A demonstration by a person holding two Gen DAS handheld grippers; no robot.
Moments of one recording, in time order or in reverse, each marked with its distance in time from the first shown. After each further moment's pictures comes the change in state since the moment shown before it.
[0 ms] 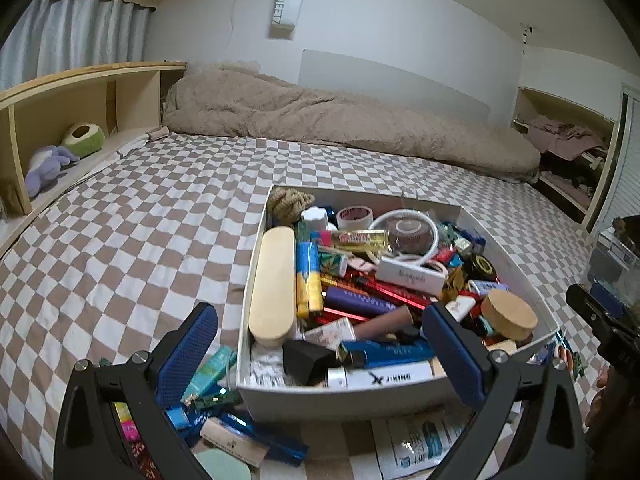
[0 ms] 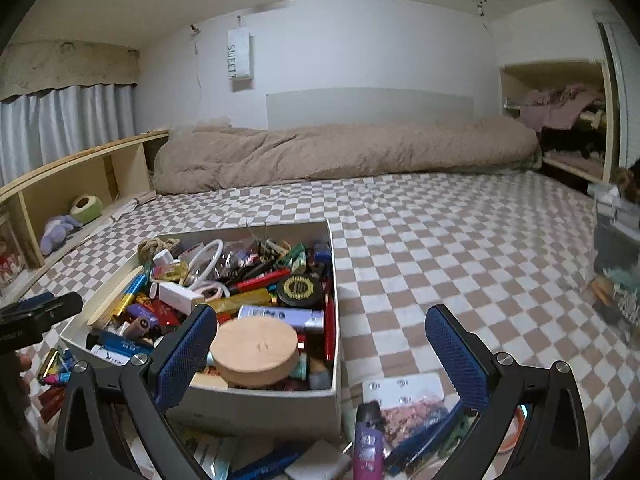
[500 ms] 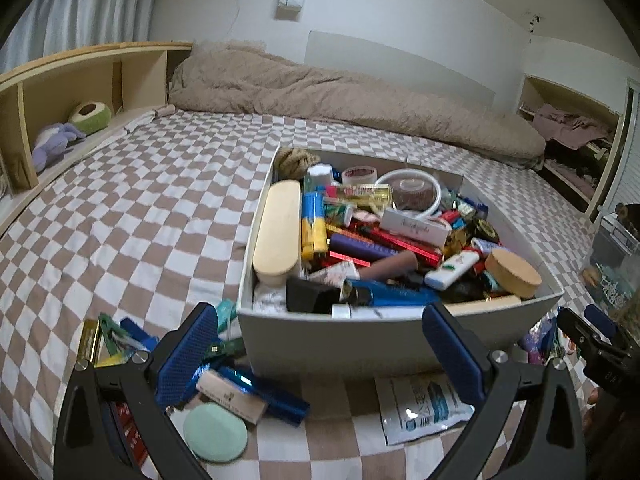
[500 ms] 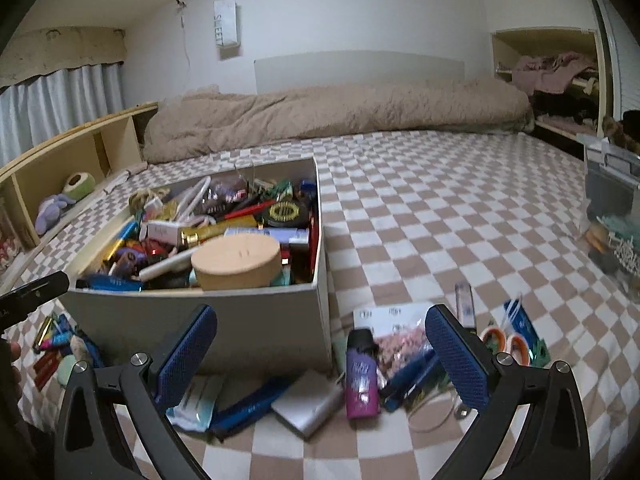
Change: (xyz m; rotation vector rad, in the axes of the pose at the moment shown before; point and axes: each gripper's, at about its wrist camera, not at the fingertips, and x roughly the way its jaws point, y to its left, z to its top) left arm -0.003 0.000 -0.033 -0.020 0.070 0.018; right arm -0.001 -0.003 -0.043 0.019 0.125 -0.027
